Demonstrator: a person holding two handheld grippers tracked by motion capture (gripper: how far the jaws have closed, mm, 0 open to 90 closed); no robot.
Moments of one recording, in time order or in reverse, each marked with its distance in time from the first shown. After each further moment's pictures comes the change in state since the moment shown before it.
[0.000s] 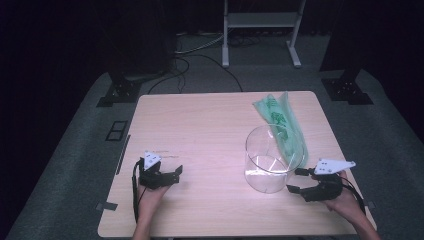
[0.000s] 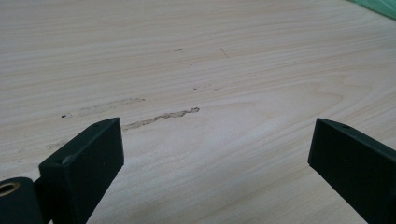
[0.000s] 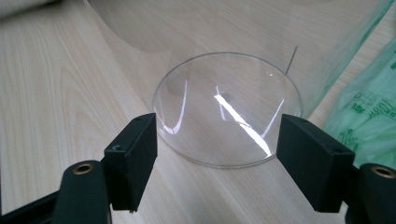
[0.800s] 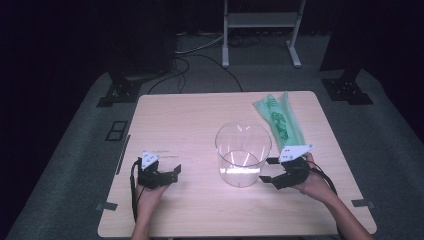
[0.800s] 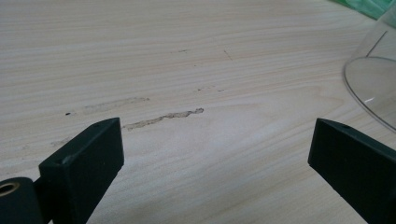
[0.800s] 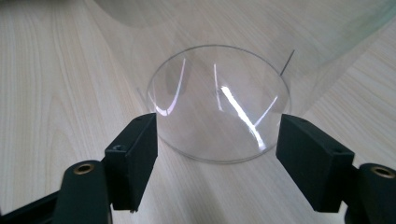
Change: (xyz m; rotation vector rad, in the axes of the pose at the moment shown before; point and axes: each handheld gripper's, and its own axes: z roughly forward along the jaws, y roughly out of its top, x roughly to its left) left arm 0.005 0.000 -0.001 -0.011 -0.010 -0.027; right arm 0.015 0.063 0.065 0.089 0.057 -0.137
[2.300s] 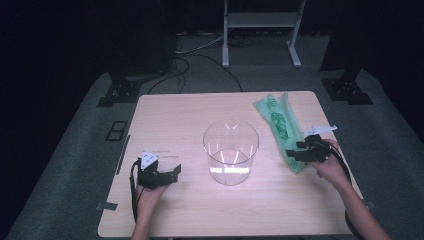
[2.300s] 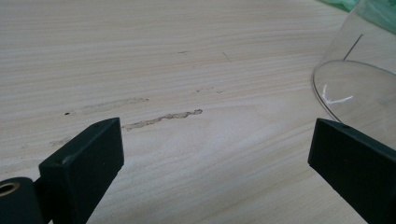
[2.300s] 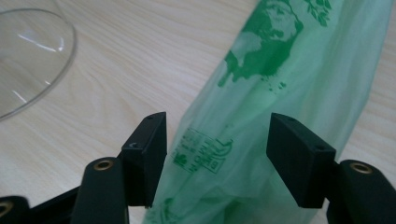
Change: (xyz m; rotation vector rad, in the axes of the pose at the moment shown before) left arm 0.000 0.000 -0.001 -0.006 -0.003 -0.012; right arm -0.098 -0.043 -0.024 0.099 -0.337 0.371
